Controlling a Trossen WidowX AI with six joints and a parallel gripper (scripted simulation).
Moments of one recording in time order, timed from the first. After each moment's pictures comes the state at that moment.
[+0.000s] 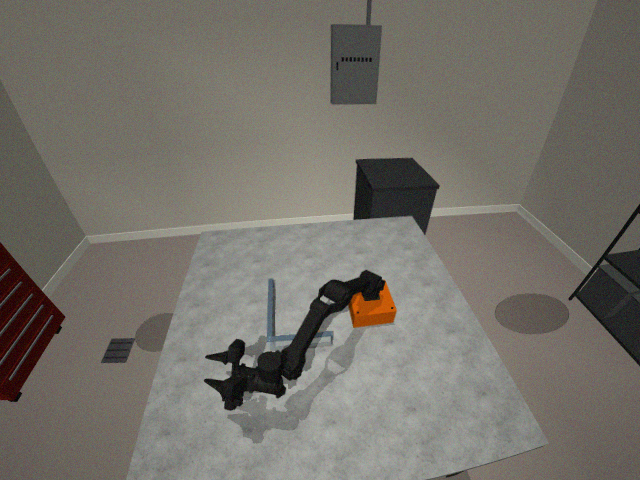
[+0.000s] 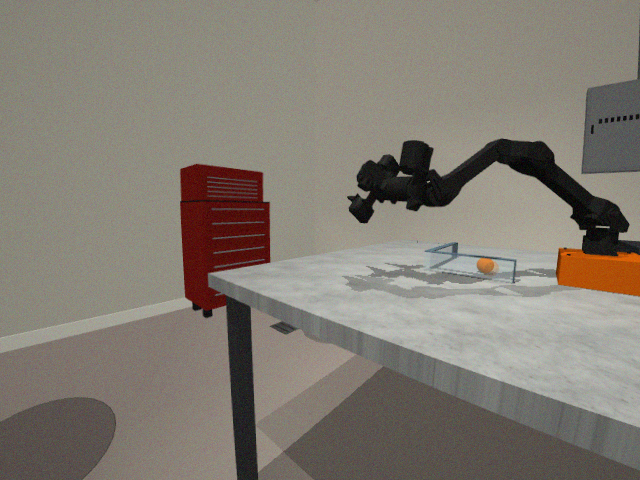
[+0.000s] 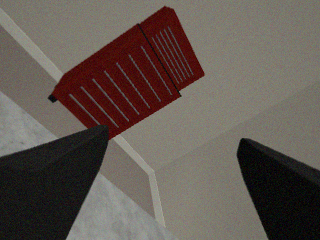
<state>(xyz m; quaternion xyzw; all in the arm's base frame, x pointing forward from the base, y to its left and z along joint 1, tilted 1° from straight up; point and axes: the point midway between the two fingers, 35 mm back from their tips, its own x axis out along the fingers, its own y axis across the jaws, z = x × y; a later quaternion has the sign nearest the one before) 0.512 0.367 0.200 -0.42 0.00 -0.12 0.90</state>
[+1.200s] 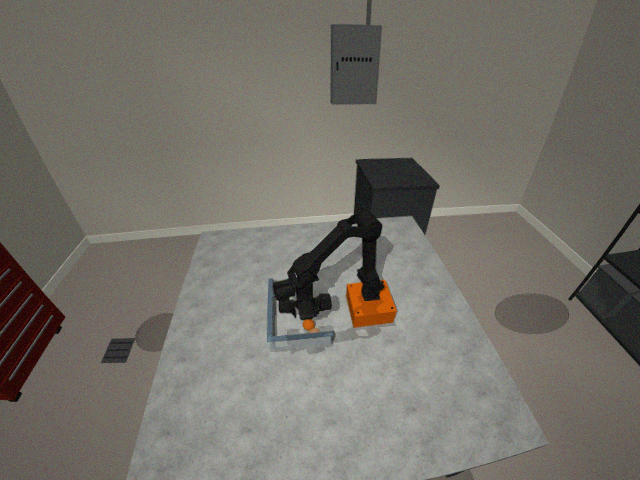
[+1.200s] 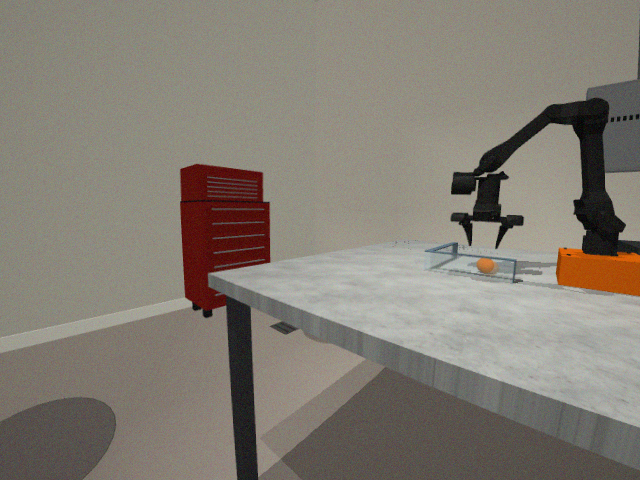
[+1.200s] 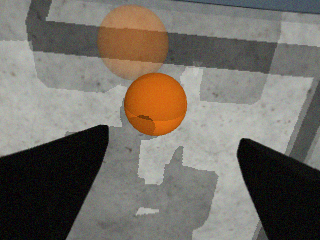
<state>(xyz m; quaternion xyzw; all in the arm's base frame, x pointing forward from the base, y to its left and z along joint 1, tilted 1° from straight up) 0.273 0.084 0.044 -0.52 0.47 0.49 0.51</state>
